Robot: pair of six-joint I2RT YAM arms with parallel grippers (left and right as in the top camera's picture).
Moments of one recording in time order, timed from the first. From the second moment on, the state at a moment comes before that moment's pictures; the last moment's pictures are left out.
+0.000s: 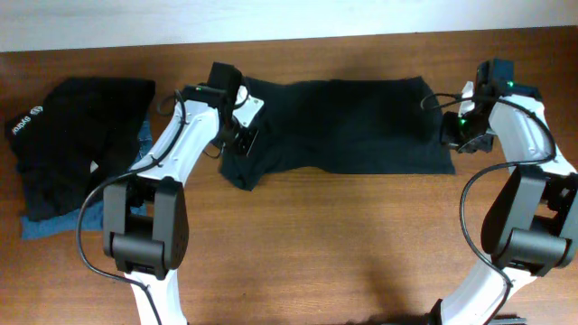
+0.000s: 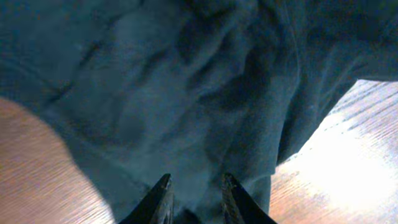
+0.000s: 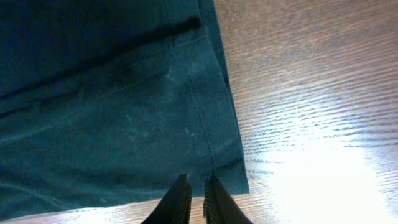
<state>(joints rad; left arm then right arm) -0.26 2.10 1.66 -0.93 0.20 0.21 -0.27 1.99 1.55 -0.97 -0.05 0.03</state>
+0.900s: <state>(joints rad) -0.26 2.07 1.41 -0.83 0.15 0.21 -0.27 2.00 1.30 -0.79 -0.01 0.02</state>
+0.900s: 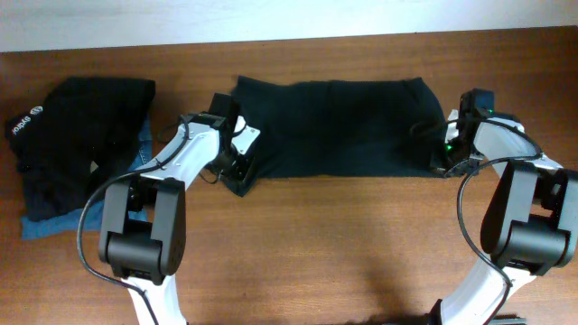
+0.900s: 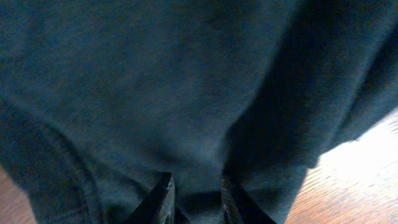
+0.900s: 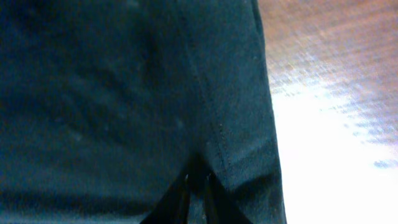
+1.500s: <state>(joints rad) -0.15 2.06 1.40 -0.90 0.15 0.18 -0.31 1.99 1.30 -0.88 0.04 0.03</state>
